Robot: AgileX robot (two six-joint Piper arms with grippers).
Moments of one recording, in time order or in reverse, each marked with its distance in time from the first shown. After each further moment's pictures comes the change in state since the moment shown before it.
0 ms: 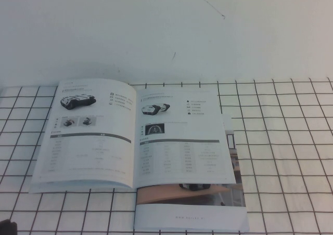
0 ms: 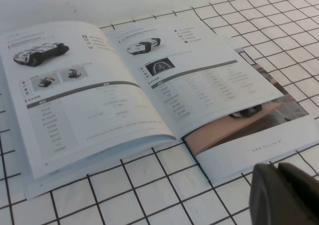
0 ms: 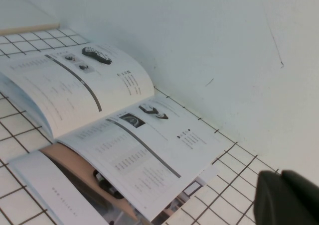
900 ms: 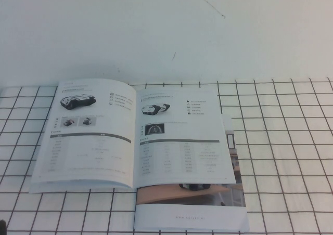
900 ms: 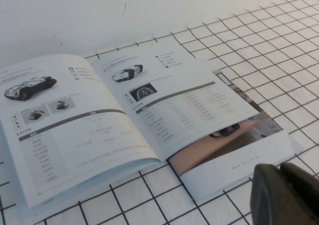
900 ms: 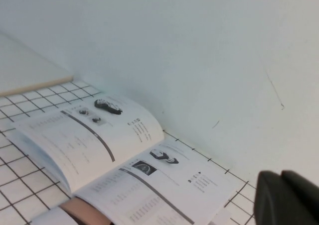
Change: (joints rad) right arm 0.000 0.045 -0.141 0.061 0.043 0.054; left arm 0.000 0.011 -0.128 -0.038 0.085 0.037
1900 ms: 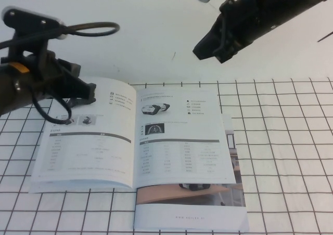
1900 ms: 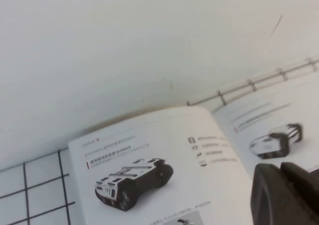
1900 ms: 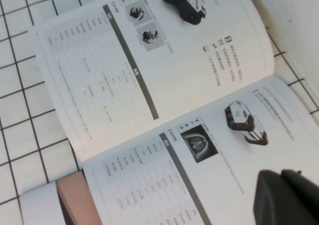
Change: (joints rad) right arm 0.023 1.609 -1.427 -0.028 0.623 -0.064; left arm 0.000 1.122 -0.302 0.052 -0.772 0.172
